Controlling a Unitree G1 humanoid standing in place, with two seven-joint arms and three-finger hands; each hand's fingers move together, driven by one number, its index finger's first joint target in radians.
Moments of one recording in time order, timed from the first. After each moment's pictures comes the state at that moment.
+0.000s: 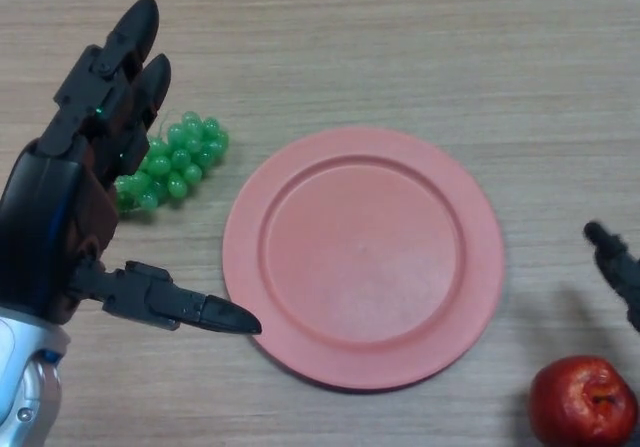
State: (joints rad) left arm 0.02 0.23 0.11 -0.67 -0.16 0.24 -0.20; right arm 0.20 -0.25 -0.27 0.15 -0.09 -0.62 0.44
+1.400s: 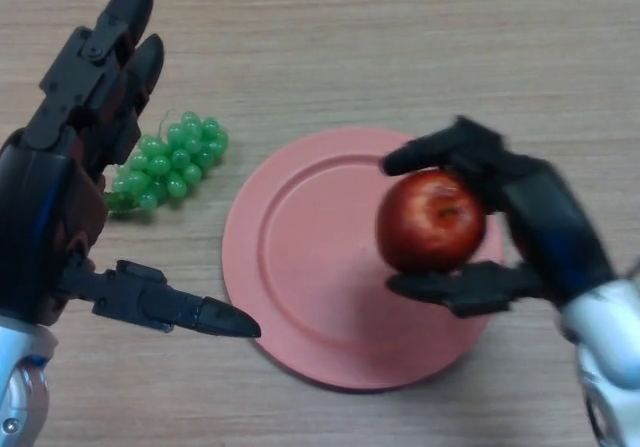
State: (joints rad) left arm 0.02 0.23 0.13 -0.77 -0.14 0.30 -0.20; right arm -0.16 -0.19 0.21 -0.33 -0.24 0.29 0.13
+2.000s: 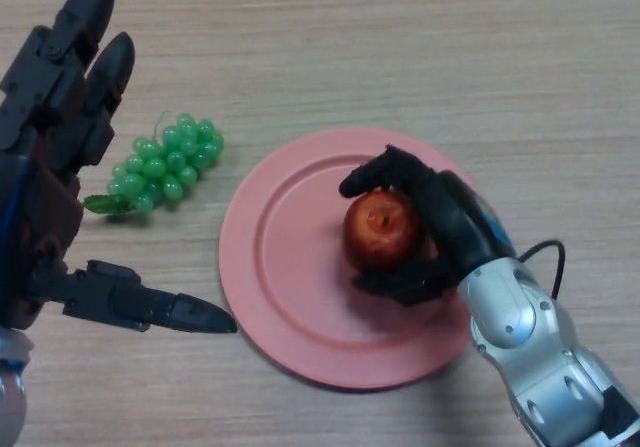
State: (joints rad) left arm 0.04 0.24 0.20 -0.78 -0.21 0.31 -0.20; right arm -0.35 -0.19 0.41 0.07 -0.40 0.29 -0.09
